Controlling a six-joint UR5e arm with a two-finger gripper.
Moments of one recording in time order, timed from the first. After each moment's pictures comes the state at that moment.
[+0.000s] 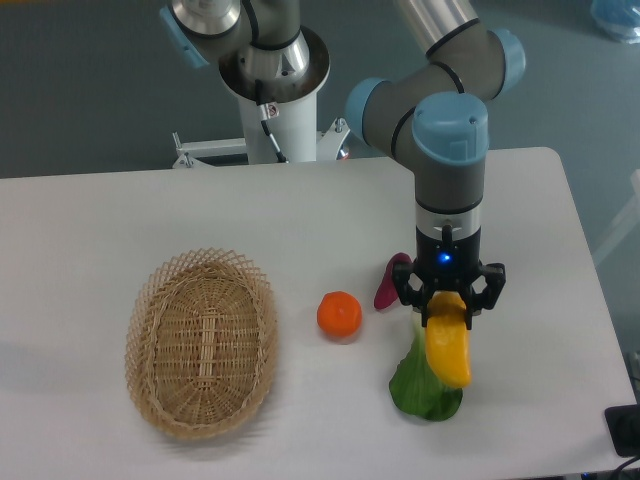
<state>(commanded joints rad) 2.57 -1.93 -1.63 -0.76 1.46 0.75</state>
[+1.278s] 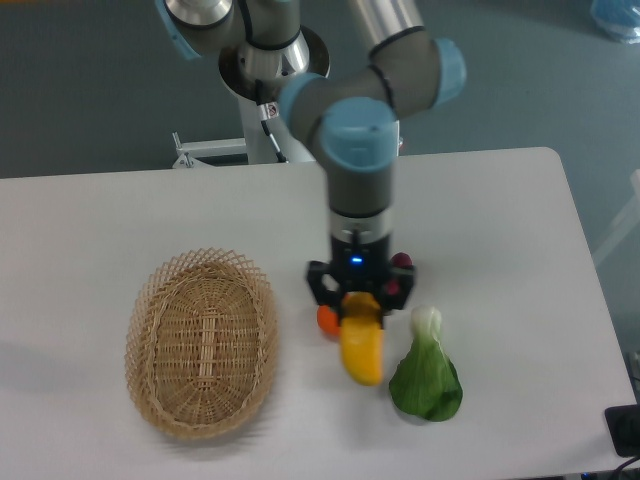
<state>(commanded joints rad) 2.32 -1.81 -1.79 -0.77 1.48 0.49</state>
